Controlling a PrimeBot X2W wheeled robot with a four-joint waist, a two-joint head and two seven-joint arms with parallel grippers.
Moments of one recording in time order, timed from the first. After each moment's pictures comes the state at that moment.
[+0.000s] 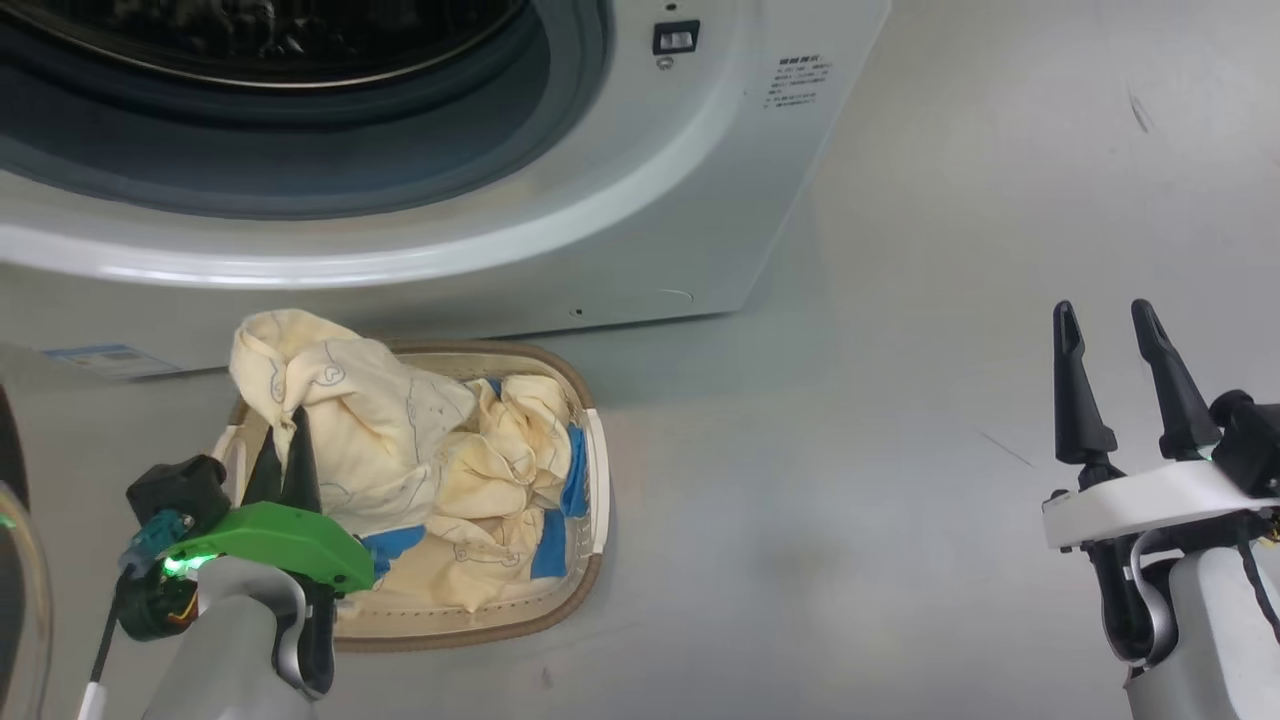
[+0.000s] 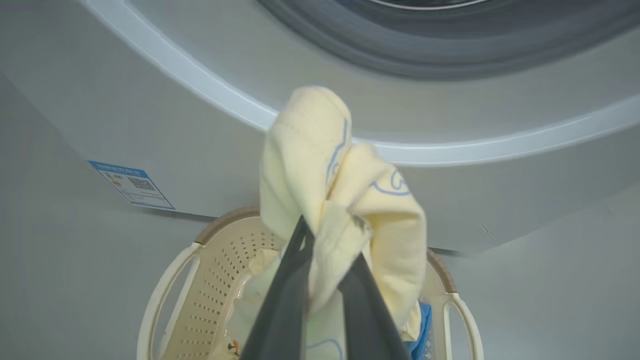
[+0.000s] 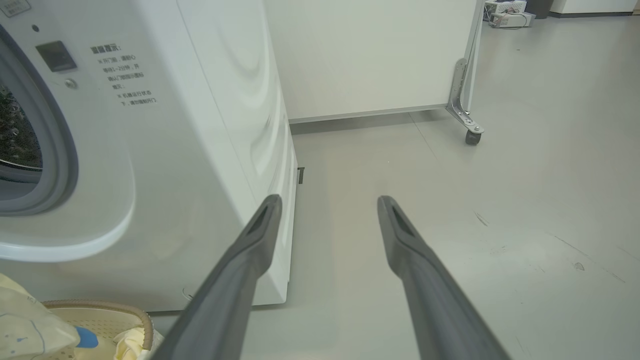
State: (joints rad) left arm -0.47 0.06 -0.21 0.69 -0.42 -0.07 -0.26; right arm -0.18 -0.12 -0.01 0.18 0.27 0.12 -0.26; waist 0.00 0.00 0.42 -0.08
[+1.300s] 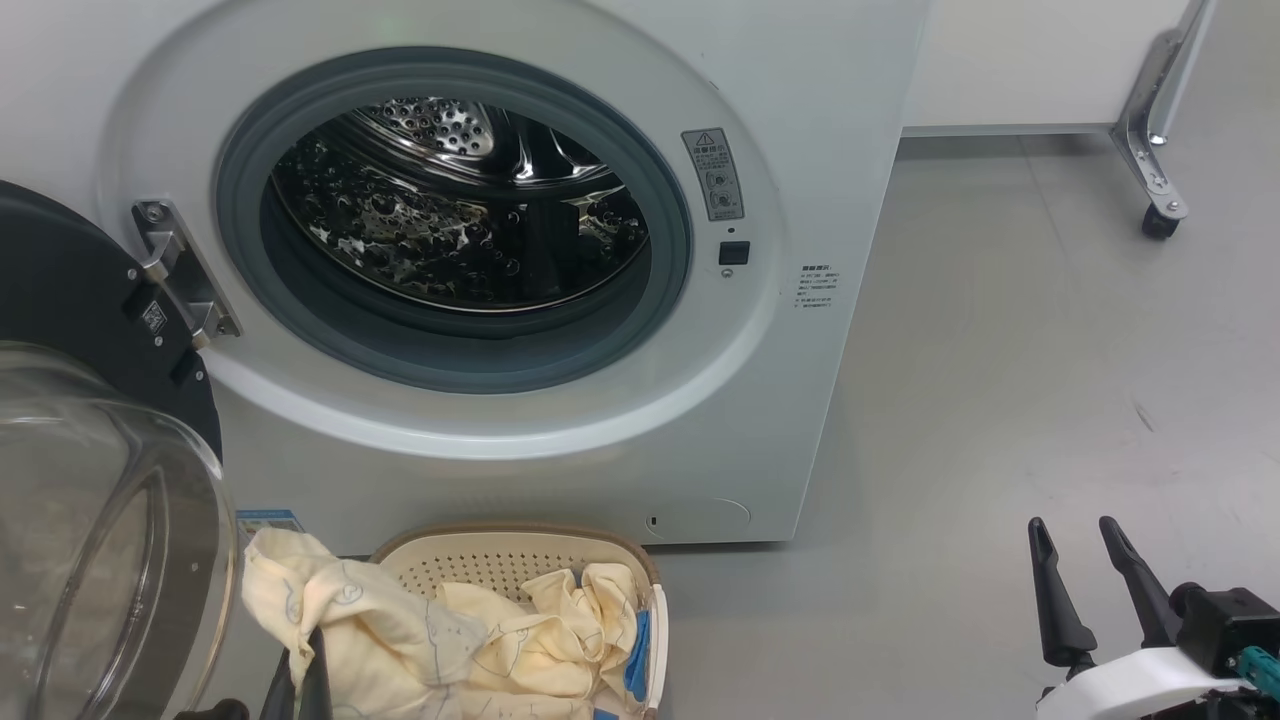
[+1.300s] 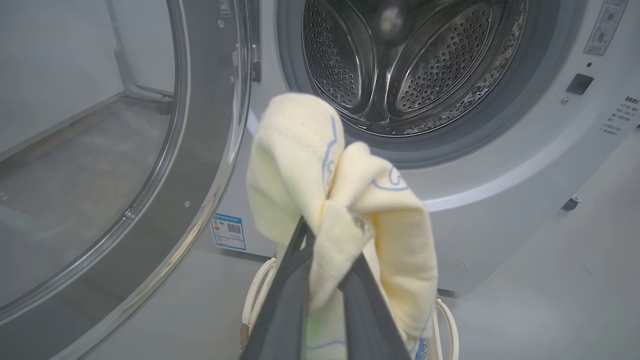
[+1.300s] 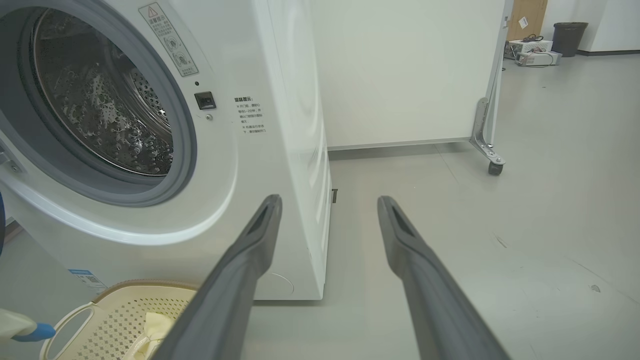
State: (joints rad) left arm 0.05 0.05 -0.16 0.29 -0.31 -0.03 -0.26; right arm 0.11 -0.11 0.01 0.20 0.27 0.12 -0.26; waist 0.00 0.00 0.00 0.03
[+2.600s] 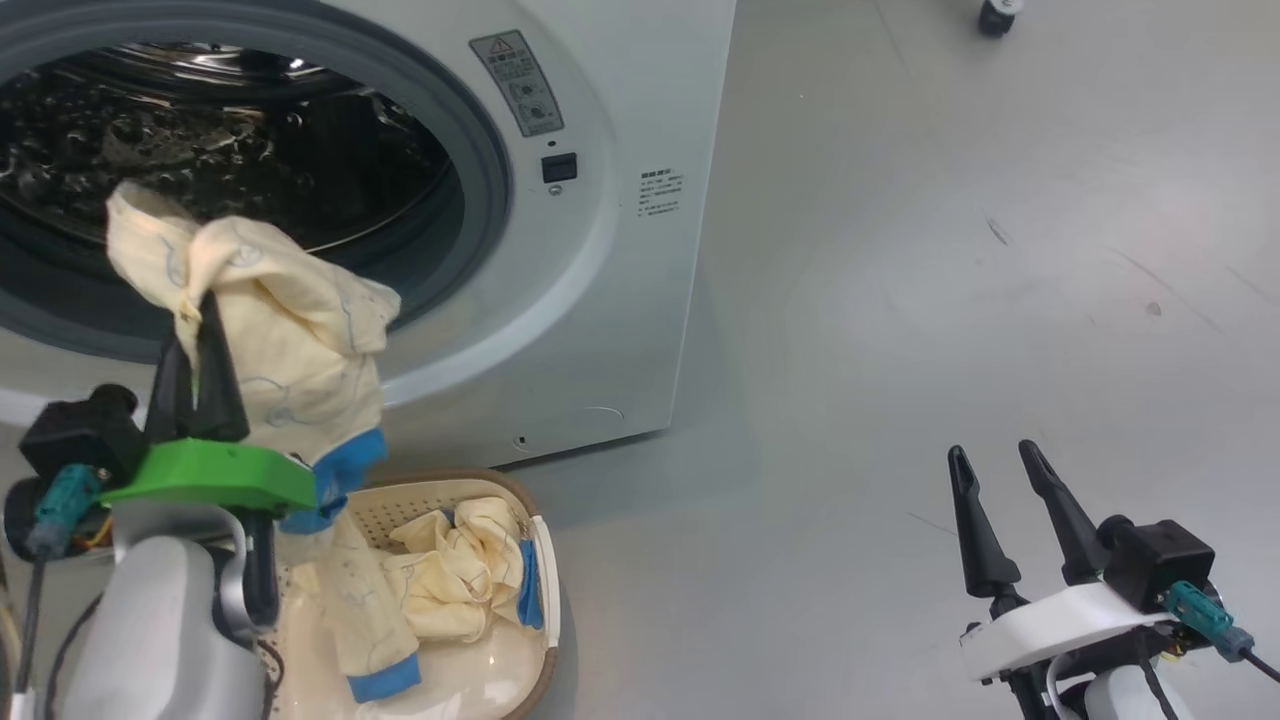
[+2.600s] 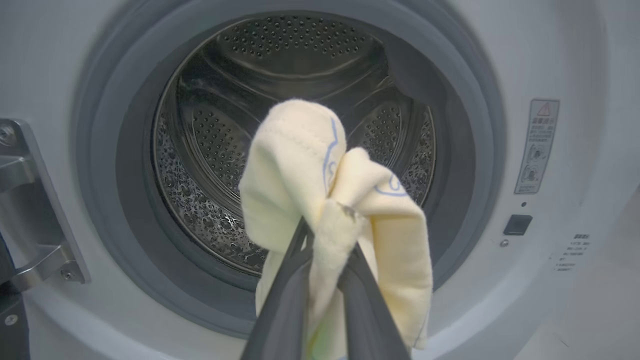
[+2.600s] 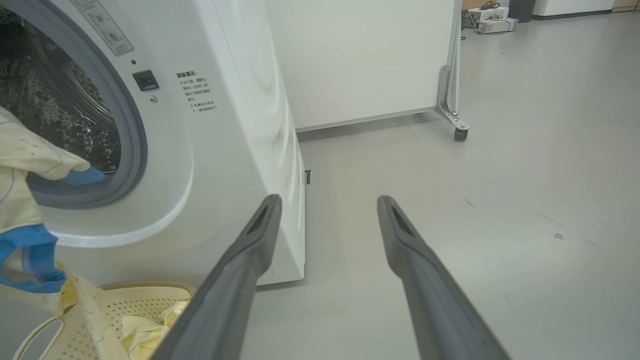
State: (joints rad) left arm -0.39 0.08 -0.10 0.26 -0.26 0.00 -0.21; right arm 0.02 -0.07 0.11 0.16 0.28 0.12 -0.26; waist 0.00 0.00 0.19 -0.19
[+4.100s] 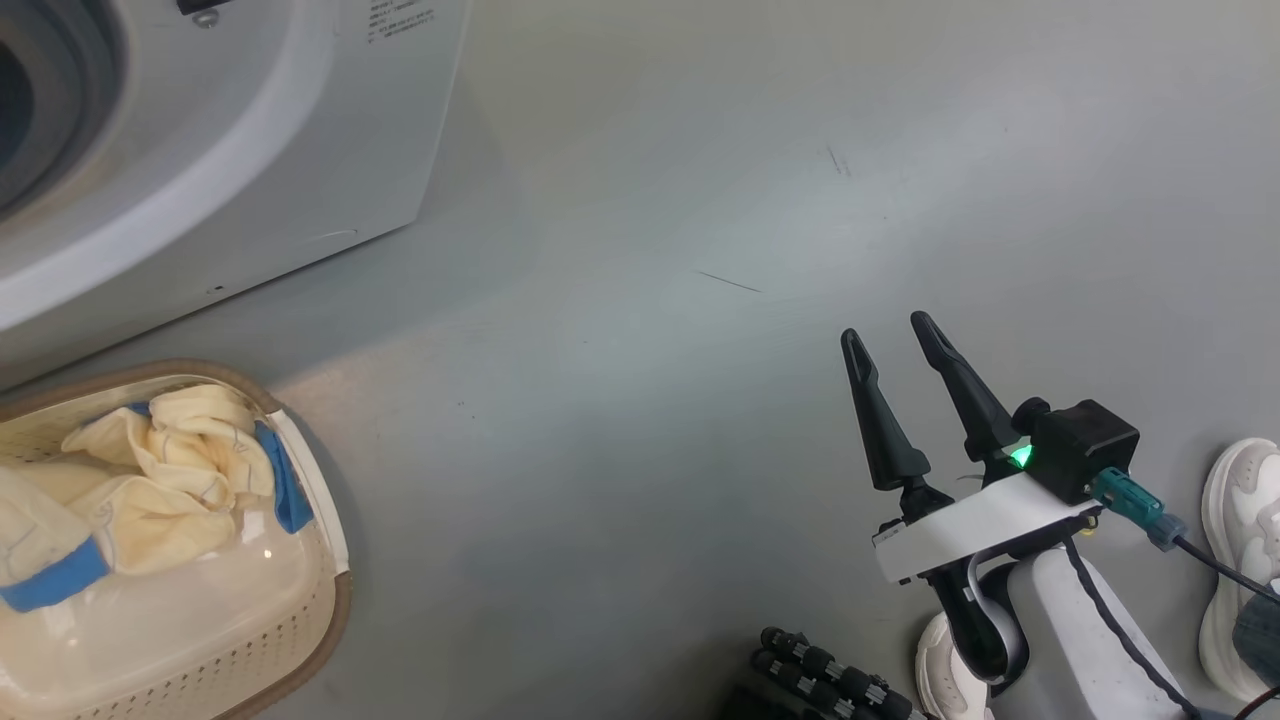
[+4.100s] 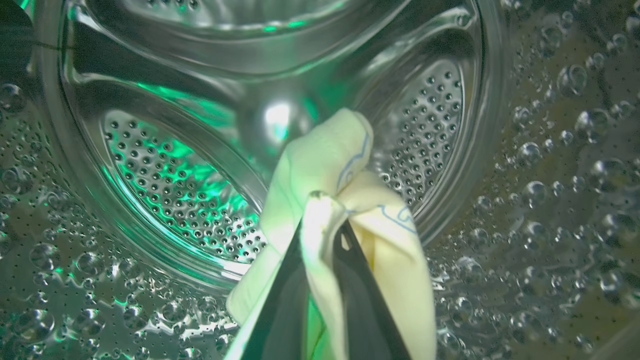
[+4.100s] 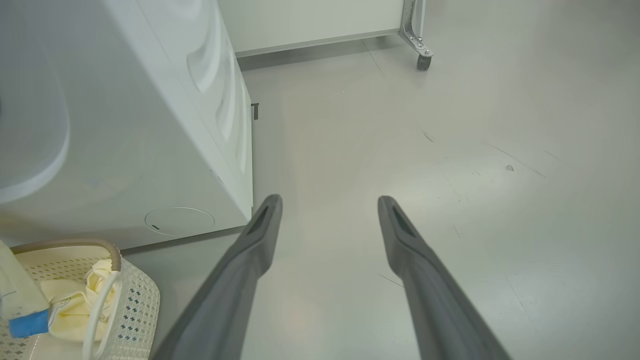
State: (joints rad) left arm -1.08 0.41 -0.01 0.57 -0.11 0.03 -0.24; right arm -0.20 -0.04 0.25 0.16 0.32 0.12 -0.26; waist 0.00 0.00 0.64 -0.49
